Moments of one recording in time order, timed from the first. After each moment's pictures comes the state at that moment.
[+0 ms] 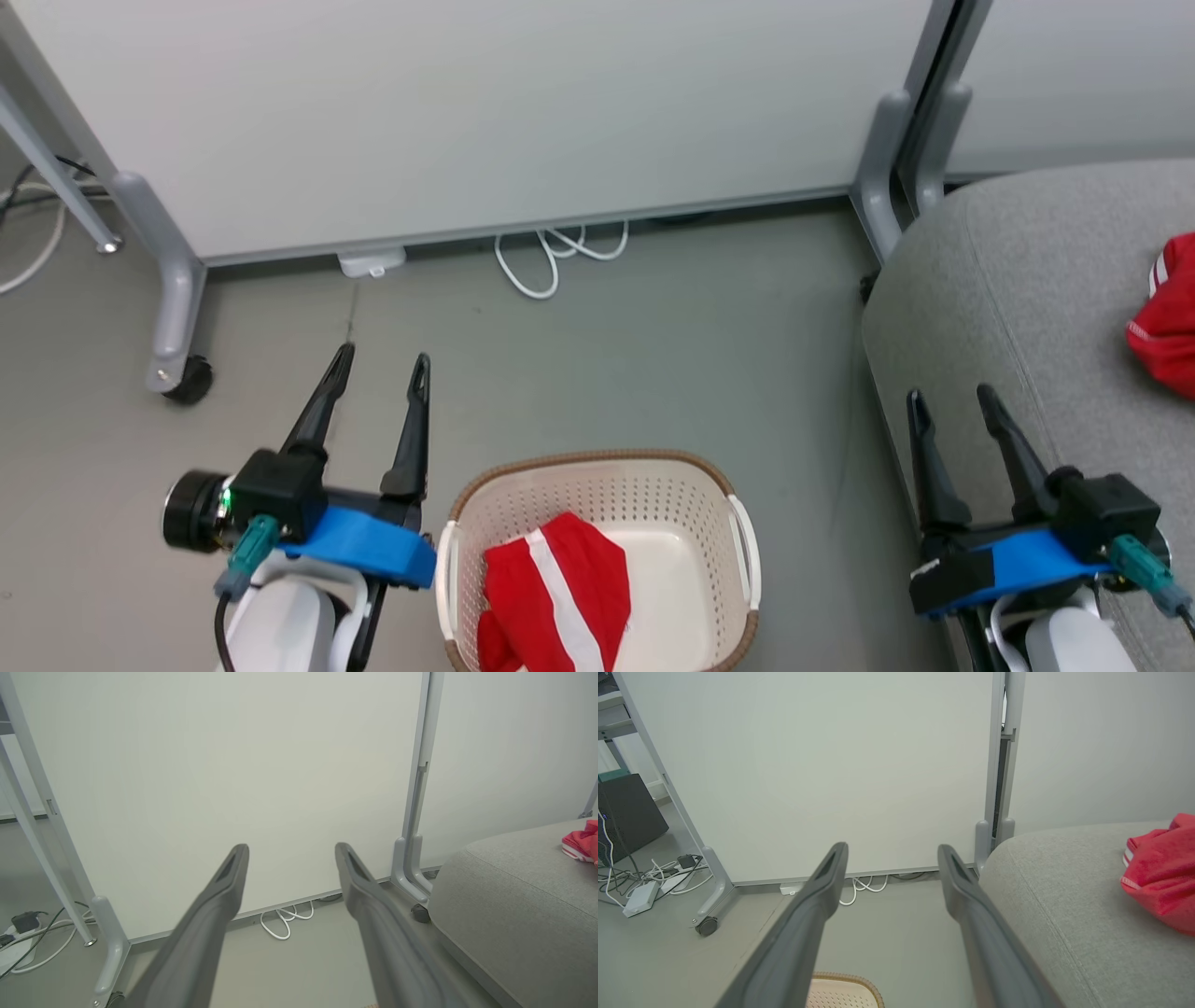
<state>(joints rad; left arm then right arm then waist) -0.21 0.11 -0.16 0.28 -0.15 -0.13 -0.26 -0.14 -0.05 -0.03 0.26 0.14 0.13 -0.26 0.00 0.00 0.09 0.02</state>
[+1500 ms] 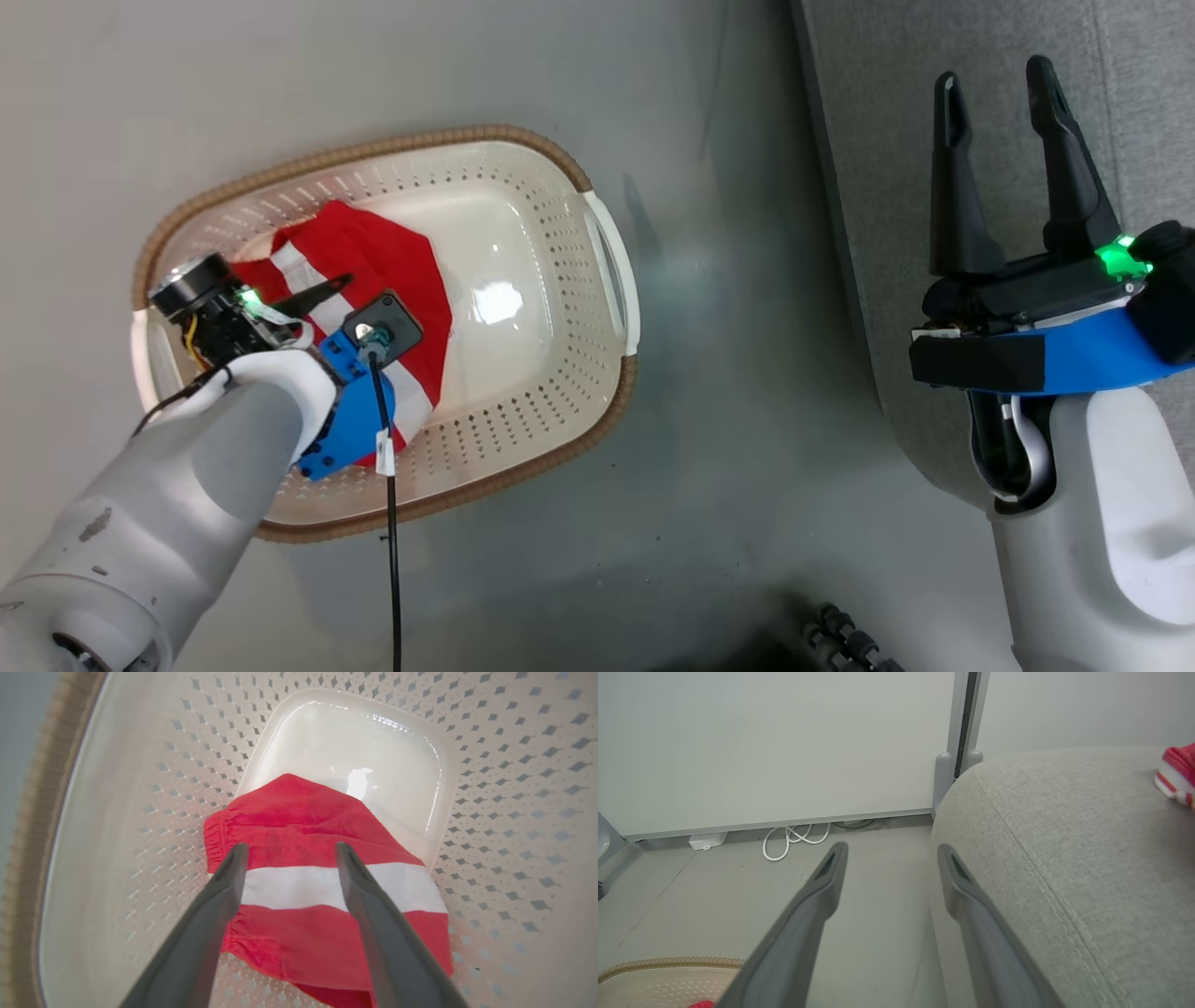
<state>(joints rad) -0.99 0.31 -1.28 1.13 -0.36 -0.13 -0.11 -0.51 -0.05 0.02 0.08 0.18 0.13 -0.26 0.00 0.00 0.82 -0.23</state>
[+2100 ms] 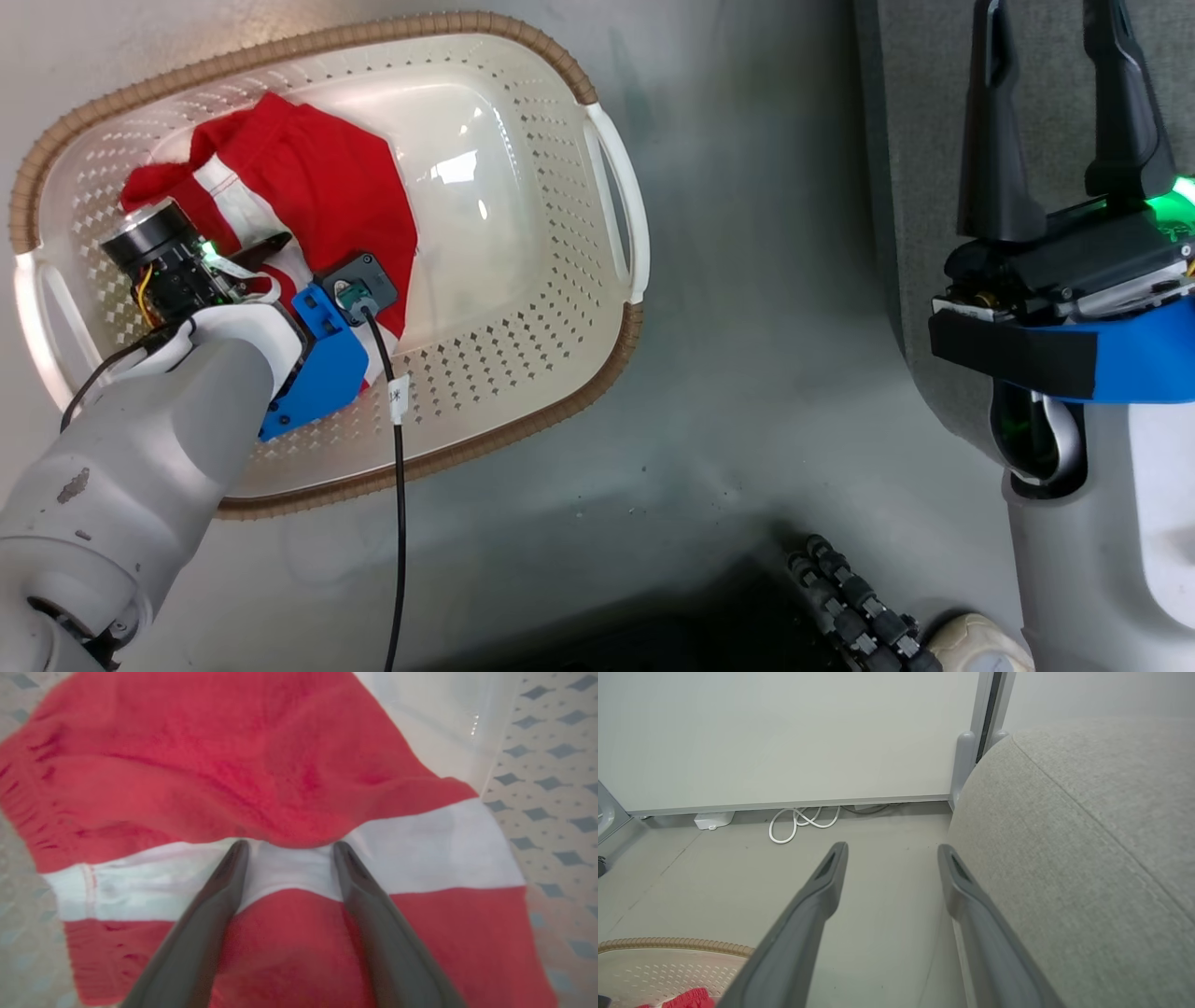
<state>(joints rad) -1.07 0.32 -1.28 1.20 -0.24 -0.13 0.03 -0.55 -0.05 0.05 -0.08 0.19 0.13 -0.26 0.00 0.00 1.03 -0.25</state>
